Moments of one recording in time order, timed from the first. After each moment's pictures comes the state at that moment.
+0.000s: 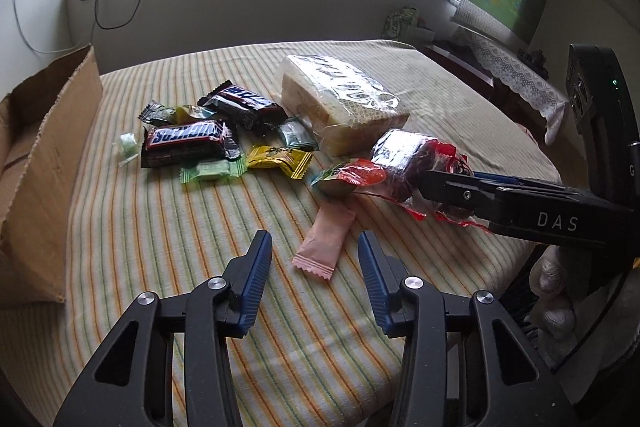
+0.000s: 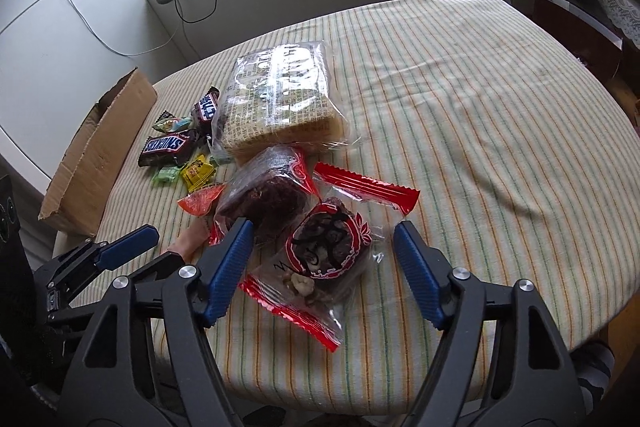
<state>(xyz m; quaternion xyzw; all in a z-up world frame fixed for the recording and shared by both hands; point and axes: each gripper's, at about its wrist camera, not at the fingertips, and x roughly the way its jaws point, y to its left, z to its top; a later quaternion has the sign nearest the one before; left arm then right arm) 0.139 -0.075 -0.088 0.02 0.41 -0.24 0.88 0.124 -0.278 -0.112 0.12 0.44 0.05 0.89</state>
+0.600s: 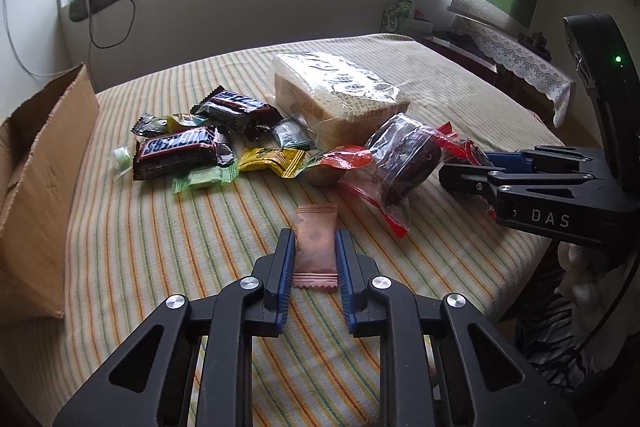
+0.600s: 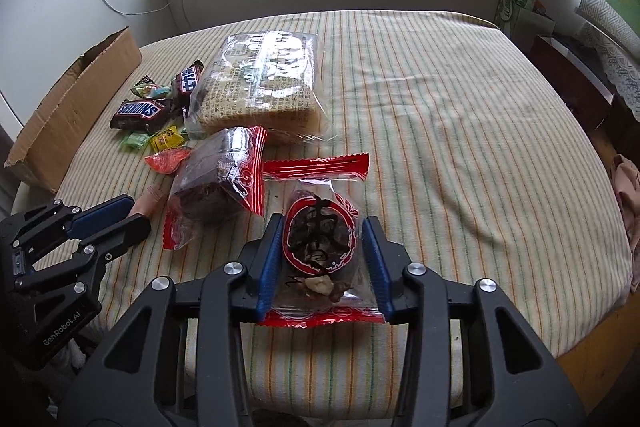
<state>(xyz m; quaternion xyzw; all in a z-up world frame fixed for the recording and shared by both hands) 0.139 -0.088 -0.097 0.06 0.39 -0.23 0.89 0.123 -0.274 -0.114 0.02 0.44 0.03 0.90</state>
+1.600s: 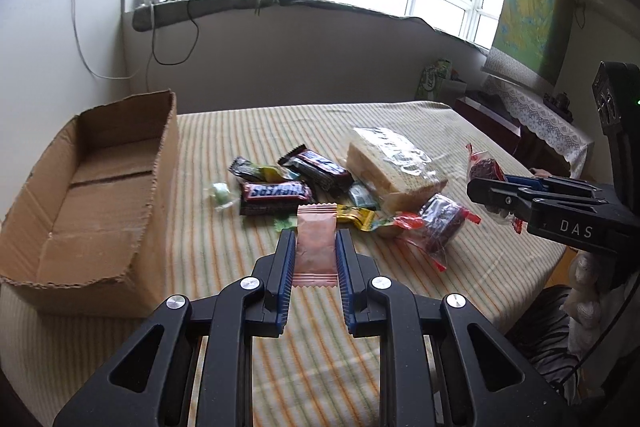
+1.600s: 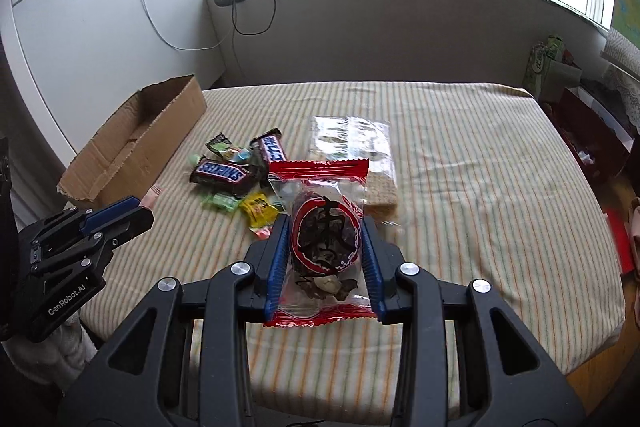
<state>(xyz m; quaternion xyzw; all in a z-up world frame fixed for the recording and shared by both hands) 0.134 -0.026 -0.049 -0.01 0.34 -0.17 0.93 0.122 -0.228 -0.049 0.01 0.38 0.10 0.92</state>
